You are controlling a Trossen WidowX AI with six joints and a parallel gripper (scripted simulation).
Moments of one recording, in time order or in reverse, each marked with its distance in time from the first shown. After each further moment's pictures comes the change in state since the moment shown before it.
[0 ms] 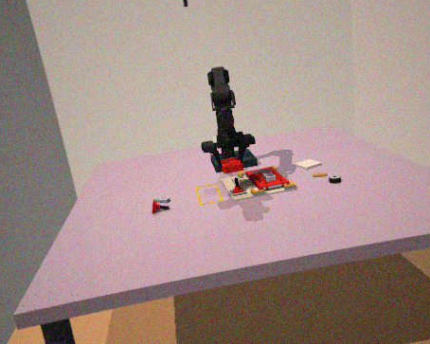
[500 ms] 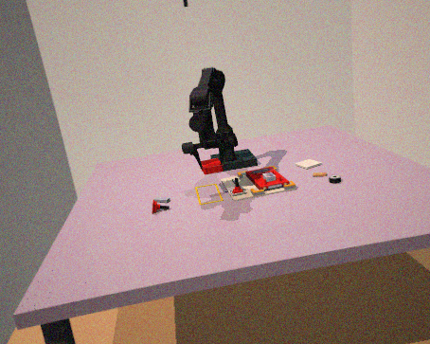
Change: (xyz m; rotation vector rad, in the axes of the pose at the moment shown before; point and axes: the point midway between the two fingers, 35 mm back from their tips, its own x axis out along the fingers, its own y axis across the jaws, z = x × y) arm -0.003 -0.069 -0.024 0.000 0.001 -0.005
